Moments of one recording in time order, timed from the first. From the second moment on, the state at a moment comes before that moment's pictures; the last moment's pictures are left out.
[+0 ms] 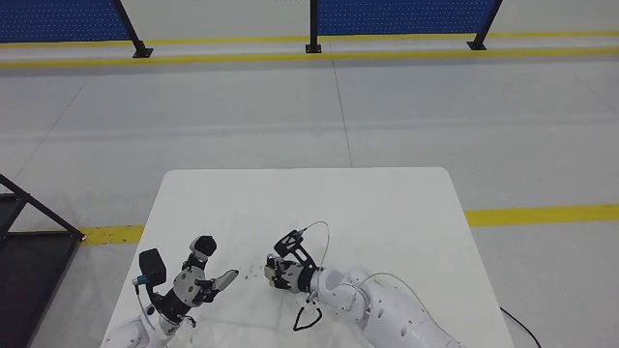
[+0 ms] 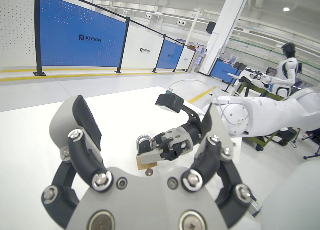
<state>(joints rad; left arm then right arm) 1.99 -1.11 -1.57 -1.62 1.12 -0.85 0.55 -1.24 -1.42 0.63 -1.19 -0.75 -0.27 0.32</state>
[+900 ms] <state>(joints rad) 1.99 -1.11 -1.57 -1.62 1.12 -0.85 0.55 -1.41 -1.32 0.82 -1.51 -1.12 -0.28 0.21</state>
